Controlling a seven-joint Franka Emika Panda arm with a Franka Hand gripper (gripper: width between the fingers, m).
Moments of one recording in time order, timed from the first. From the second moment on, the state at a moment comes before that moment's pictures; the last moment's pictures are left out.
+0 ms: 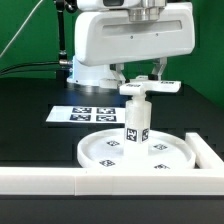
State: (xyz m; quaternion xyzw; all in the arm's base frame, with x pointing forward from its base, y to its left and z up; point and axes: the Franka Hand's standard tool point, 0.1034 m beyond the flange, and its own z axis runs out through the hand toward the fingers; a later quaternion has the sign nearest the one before) arm 0.557 0.038 0.117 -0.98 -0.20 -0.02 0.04
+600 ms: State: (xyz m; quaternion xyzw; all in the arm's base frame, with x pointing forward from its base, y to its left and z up) arm 0.563 0.038 0.107 -0.98 -0.20 -0.03 0.03
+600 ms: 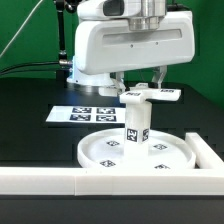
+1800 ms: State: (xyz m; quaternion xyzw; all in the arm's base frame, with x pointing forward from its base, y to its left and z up) arm 0.563 0.039 0.107 -1.00 -0.01 -0.03 0.04
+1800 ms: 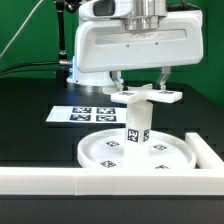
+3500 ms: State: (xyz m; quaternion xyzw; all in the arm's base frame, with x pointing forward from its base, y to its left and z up) arm 0.562 0.037 0.106 -0.73 0.68 0.02 0.07
